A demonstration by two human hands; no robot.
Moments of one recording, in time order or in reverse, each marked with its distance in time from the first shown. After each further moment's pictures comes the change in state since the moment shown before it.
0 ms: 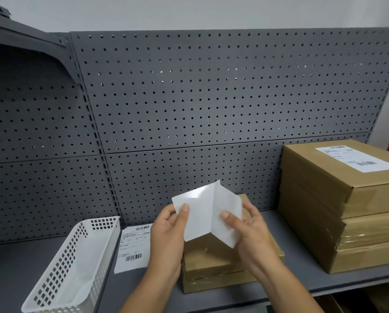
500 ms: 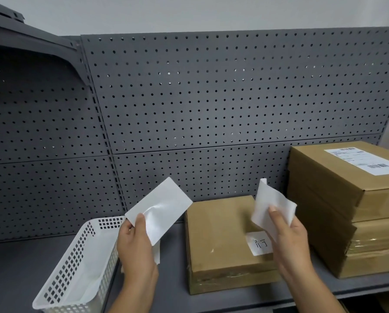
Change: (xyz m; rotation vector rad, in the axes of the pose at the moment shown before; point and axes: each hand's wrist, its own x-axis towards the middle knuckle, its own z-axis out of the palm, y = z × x) left_hand 0.023 -0.009 -0.066 -0.042 0.491 0.093; right_hand 0.010 -0.010 -0.045 -0.162 0.346 -0.182
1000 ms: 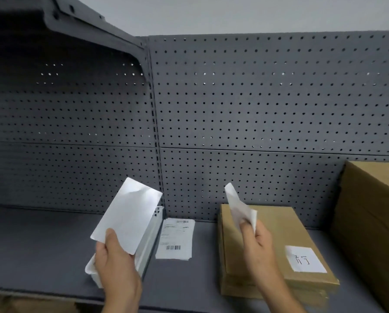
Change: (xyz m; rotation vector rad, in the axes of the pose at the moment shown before) left_hand 0.012 0.031 -0.092 -0.260 0.293 0.090; right_hand -0.063 0.028 0.102 -0.348 -0.435 -0.236
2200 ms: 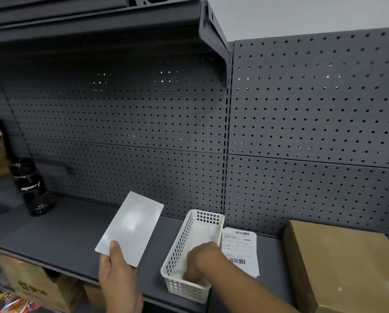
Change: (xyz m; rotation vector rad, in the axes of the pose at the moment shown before) left_hand 0.106 0.066 -0.097 0.003 0.105 0.057; right_hand 0.001 -0.004 0.283 -1.588 -1.304 -0.107
